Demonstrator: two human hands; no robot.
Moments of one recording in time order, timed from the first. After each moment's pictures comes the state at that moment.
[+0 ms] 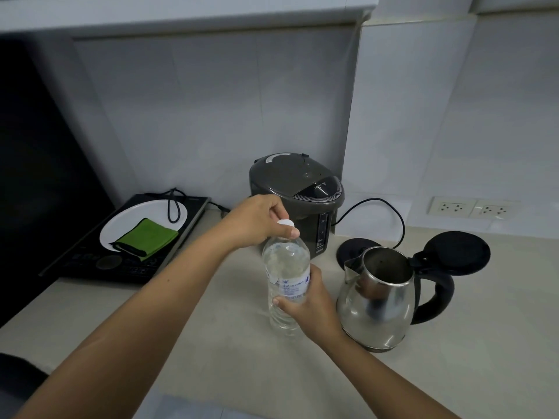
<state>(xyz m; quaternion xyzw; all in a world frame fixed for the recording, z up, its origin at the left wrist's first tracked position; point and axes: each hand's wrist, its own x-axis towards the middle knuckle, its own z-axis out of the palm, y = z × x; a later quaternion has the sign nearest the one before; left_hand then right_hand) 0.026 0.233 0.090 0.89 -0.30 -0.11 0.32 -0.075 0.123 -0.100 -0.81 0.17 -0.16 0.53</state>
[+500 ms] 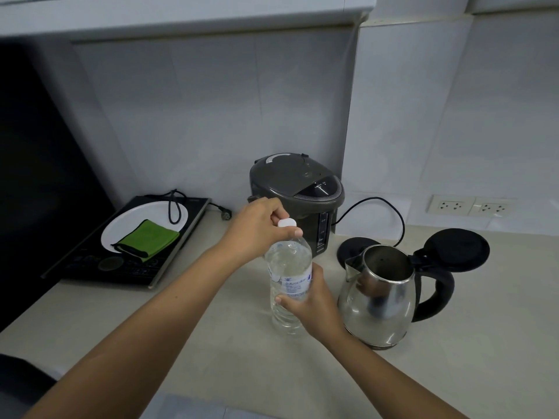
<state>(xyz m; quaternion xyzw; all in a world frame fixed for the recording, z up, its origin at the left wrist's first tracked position) 0.014 0.235 0.071 0.89 -0.31 -0.01 0.34 -0.074 0.124 -0.099 -0.82 0.17 -0.16 0.52</state>
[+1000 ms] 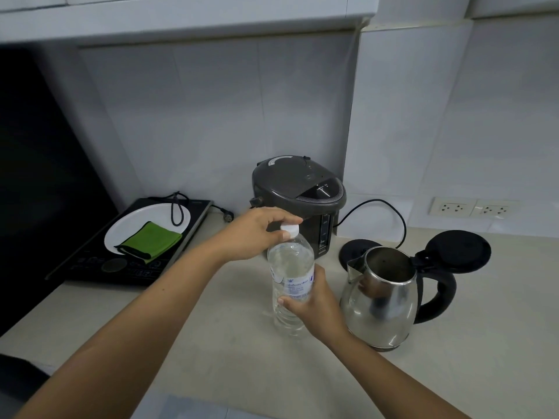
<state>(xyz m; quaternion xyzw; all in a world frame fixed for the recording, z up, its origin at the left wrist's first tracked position) 0.022 0.253 0.079 0.85 -0.41 -0.11 0.32 -0.075 0.124 -0.096 -0.82 0.17 -0.16 0.52</state>
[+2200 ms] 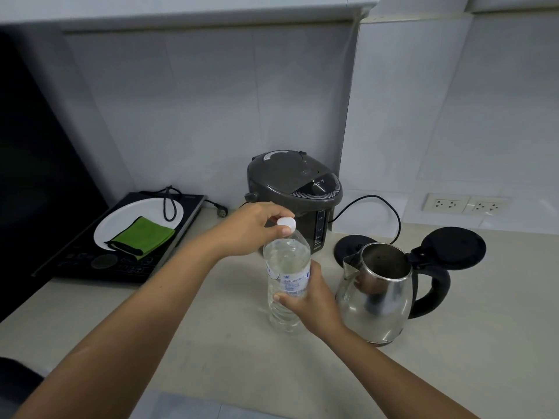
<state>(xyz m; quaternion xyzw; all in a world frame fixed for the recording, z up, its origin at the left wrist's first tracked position) 0.031 0.249 0.074 0.87 -0.42 -0.07 0.26 -0.075 0.124 -0.092 -0.83 0.17 -0.15 0.51</state>
